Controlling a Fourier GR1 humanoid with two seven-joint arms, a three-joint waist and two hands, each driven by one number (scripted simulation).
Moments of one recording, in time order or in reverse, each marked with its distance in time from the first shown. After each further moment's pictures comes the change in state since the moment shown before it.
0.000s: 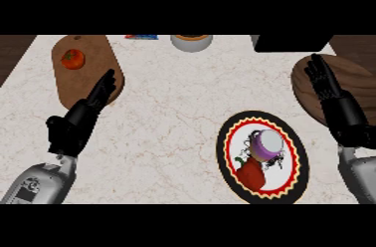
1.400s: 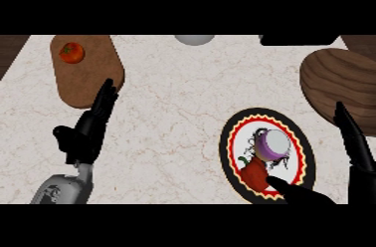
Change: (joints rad) left arm 0.077 -0.164 0.057 0.060 -0.019 0.097 -0.098; right arm 0.413 0.054 0.166 -0.682 0.640 -0.437 0.548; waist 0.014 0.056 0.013
